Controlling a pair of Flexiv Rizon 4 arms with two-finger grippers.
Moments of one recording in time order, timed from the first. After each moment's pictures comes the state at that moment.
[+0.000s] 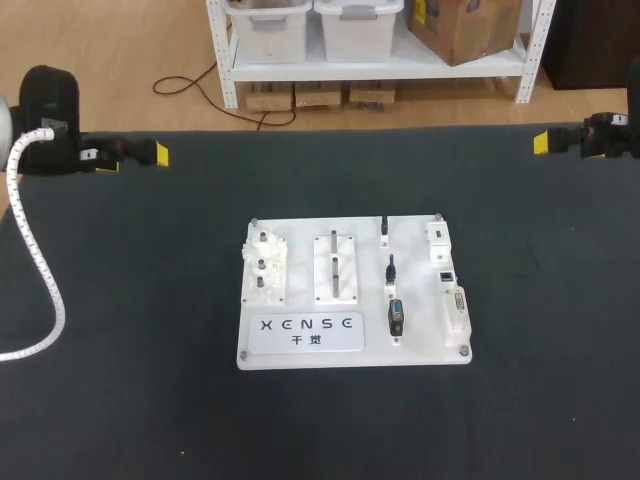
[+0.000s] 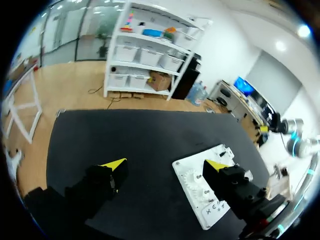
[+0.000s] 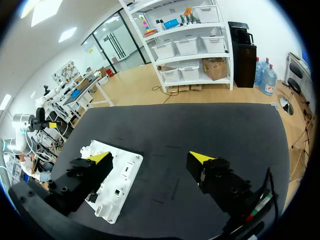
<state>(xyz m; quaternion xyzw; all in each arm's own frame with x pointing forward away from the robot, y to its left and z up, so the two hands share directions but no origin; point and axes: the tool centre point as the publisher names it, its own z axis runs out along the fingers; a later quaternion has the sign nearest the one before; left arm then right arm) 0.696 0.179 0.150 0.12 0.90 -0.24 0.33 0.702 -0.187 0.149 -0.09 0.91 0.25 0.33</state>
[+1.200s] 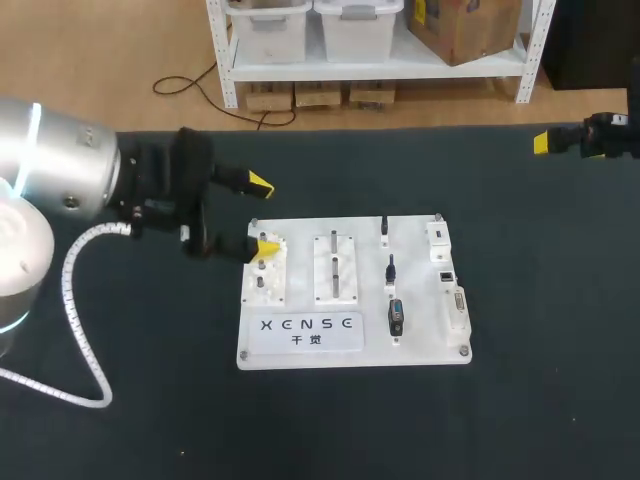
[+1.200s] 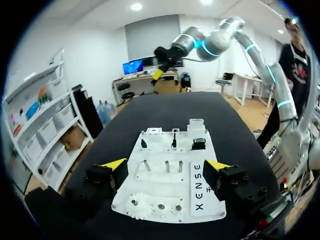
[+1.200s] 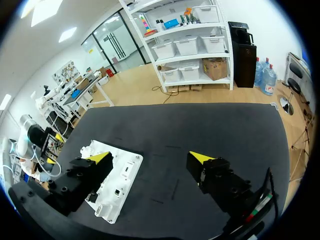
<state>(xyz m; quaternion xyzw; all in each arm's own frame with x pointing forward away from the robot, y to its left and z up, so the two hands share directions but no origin) 0.609 0.021 0.124 0.61 0.63 -0.29 0.39 0.702 -0.187 0.149 -0.09 0.91 0.25 0.33</state>
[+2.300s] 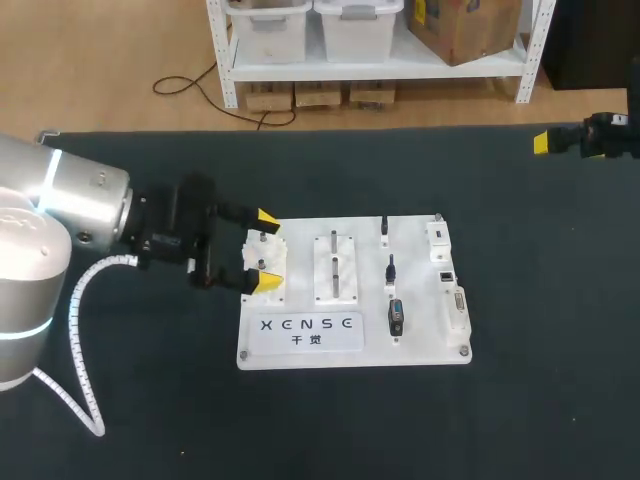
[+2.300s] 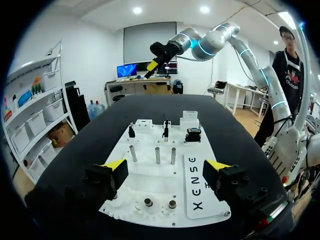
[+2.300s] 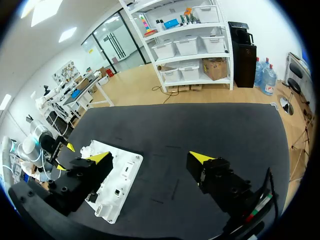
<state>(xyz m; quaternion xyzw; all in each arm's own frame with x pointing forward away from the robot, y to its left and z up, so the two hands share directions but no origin) 0.605 0.018 0.070 0.59 0.63 -0.35 0.37 0.702 -0.186 0.149 -0.09 0.91 0.25 0.33</state>
